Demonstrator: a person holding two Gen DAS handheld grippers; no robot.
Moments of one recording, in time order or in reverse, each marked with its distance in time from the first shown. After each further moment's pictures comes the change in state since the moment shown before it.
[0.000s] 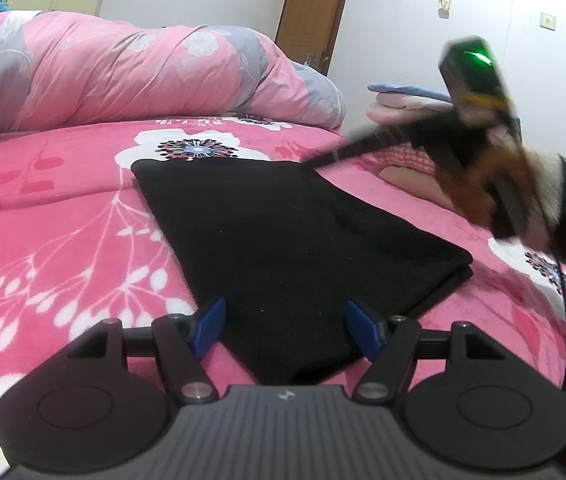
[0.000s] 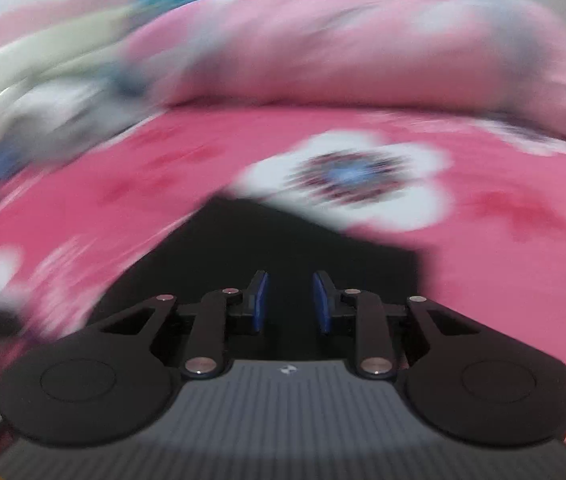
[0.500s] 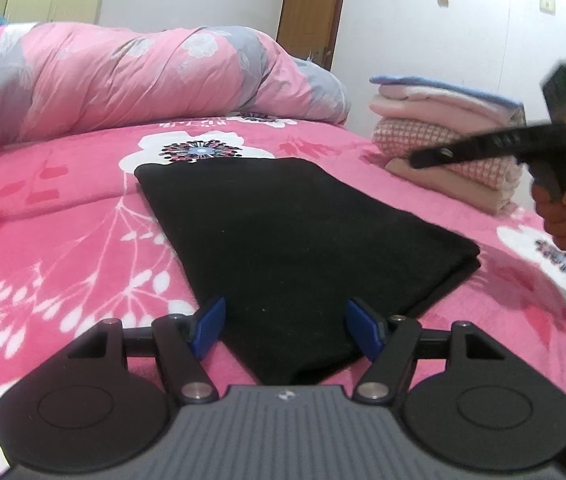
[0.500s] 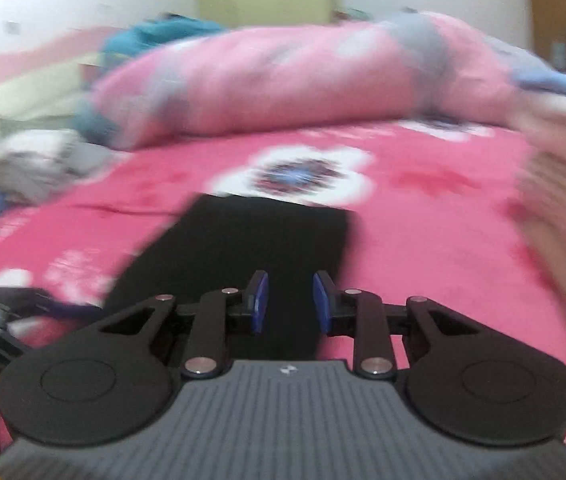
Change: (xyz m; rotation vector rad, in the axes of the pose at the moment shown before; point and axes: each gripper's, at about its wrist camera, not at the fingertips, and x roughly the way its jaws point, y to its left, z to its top) left arm 0.000 -0.015 0.001 0.068 0.018 0.068; right arm -0.086 0.007 -0.048 0.162 -0.149 -0.148
